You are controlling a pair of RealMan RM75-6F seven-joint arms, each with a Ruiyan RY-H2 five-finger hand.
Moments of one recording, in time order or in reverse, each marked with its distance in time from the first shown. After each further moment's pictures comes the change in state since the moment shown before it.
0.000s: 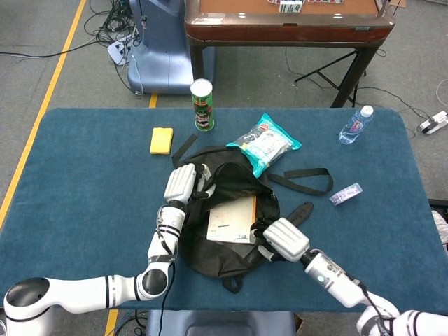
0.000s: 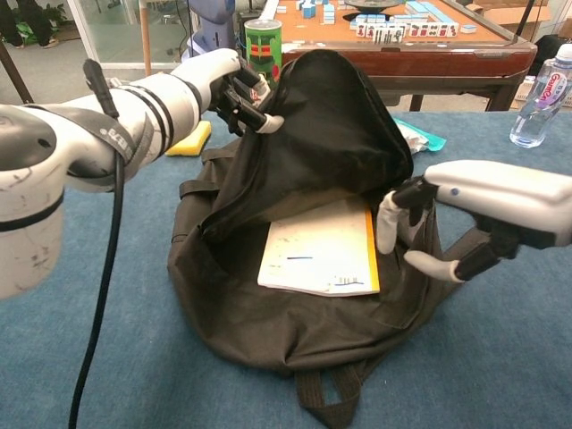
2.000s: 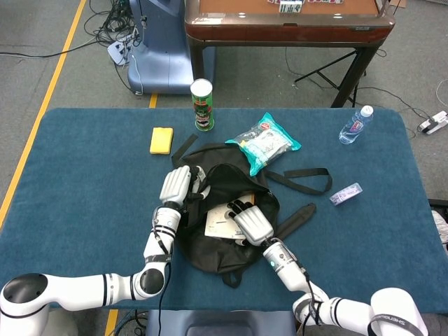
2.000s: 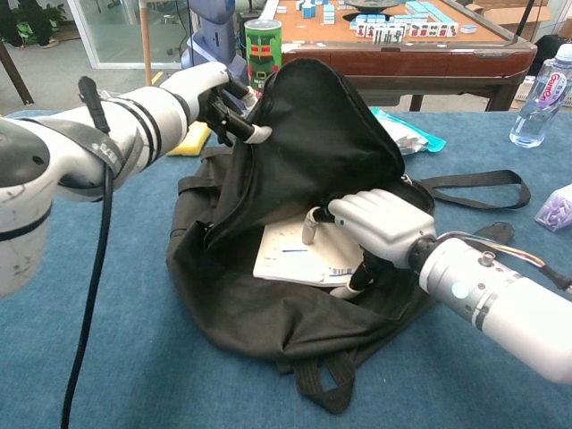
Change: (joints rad) left arm -0.026 0.040 0.082 0.022 -0.040 0.017 -0.093; right arm 0.119 -0.507 0.073 0.488 0.277 0.052 -0.304
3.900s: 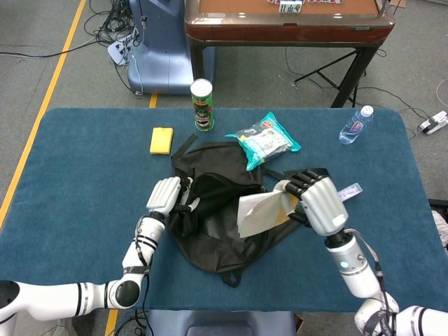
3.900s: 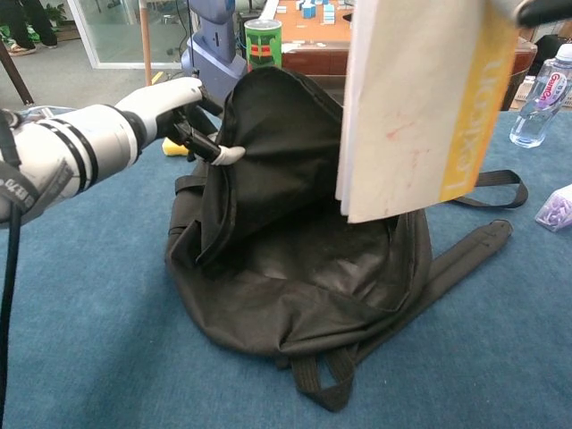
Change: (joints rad) left arm 0.109 0.145 0.158 -0.124 0.165 -0.058 -0.074; right arm -0.135 0.615 0.048 -0.626 -0.216 0.500 0.213
